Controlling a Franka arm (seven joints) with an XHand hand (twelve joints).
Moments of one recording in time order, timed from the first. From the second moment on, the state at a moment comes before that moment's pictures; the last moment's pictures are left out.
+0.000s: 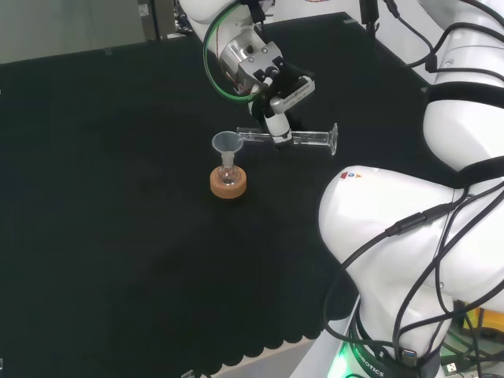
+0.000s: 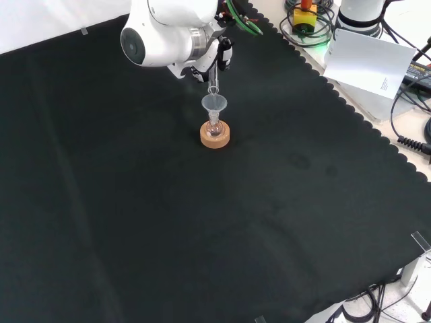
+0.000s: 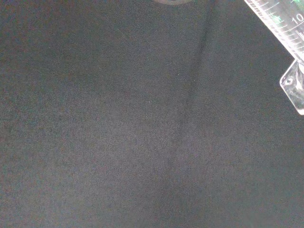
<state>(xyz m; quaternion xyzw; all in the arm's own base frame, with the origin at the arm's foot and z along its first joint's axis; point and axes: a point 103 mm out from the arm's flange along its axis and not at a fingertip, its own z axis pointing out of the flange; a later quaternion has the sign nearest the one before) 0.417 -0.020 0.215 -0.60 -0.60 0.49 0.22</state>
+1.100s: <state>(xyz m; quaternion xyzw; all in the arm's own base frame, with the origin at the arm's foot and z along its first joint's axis) 0.421 -0.012 0.221 -0.59 -0.58 0.52 0.21</state>
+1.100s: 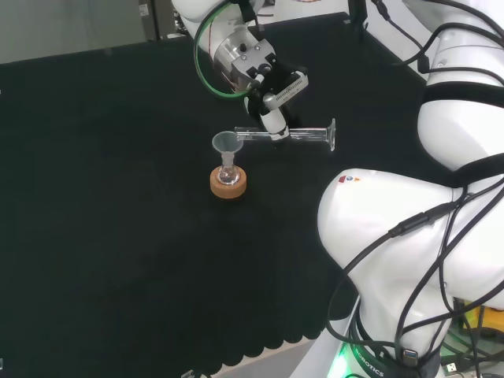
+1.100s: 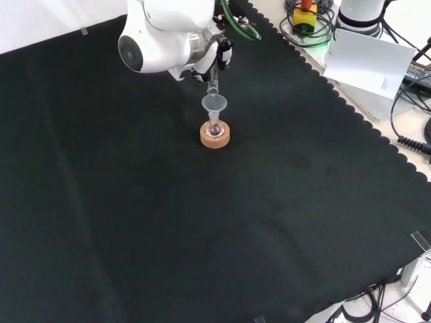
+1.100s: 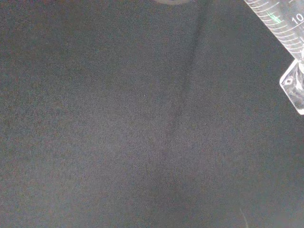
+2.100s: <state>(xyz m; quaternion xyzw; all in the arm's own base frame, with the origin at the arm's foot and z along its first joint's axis) 0.420 -0.003 0.223 -0.59 -0.57 0.53 0.21</state>
